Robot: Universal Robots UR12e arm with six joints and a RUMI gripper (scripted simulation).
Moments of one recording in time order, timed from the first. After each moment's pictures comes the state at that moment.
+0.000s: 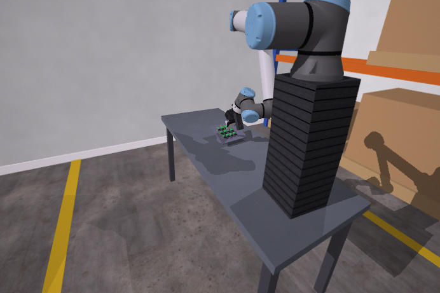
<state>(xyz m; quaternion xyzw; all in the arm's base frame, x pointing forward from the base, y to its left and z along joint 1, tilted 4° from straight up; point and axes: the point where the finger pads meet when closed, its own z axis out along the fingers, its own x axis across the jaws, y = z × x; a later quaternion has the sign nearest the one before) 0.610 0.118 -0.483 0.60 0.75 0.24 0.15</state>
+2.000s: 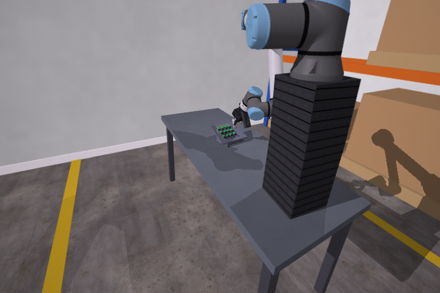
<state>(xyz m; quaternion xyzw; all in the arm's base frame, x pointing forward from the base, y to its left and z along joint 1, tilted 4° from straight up) 0.625 0.056 -0.486 0.60 0.75 0.24 0.15</state>
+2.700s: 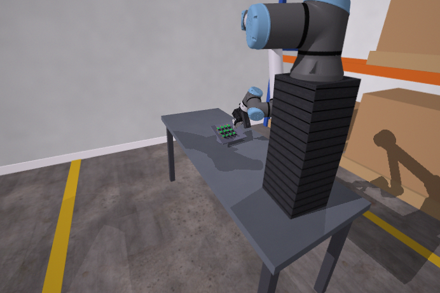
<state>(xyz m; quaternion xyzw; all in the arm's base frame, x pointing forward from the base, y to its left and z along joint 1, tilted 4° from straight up) 0.624 0.056 -0.489 0.60 0.75 0.24 0.15</state>
